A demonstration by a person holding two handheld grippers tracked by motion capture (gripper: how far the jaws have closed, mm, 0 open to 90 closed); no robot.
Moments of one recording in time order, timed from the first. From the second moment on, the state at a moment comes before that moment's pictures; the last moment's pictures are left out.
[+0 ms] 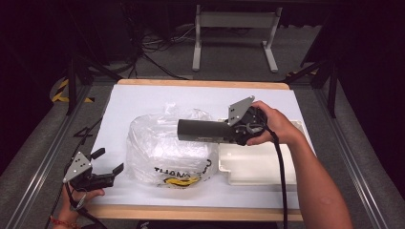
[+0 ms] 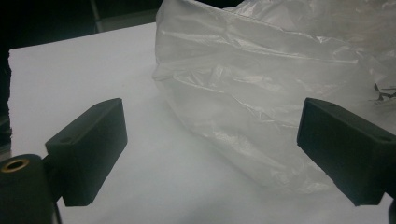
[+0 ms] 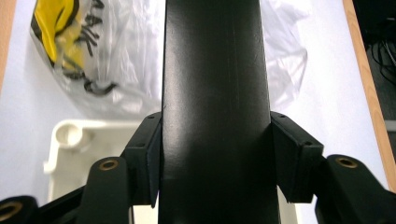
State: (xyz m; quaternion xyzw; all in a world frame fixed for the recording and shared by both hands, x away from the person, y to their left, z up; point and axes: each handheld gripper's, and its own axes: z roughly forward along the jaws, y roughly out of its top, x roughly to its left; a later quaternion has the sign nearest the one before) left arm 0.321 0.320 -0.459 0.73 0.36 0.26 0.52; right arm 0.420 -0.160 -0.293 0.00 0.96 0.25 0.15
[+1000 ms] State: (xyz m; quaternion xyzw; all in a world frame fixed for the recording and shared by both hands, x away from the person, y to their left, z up) left arm 0.322 0.320 -0.460 0.73 0.37 0.26 0.52; right arm 0.407 -0.247 -0.292 0.05 0.96 0.25 0.16
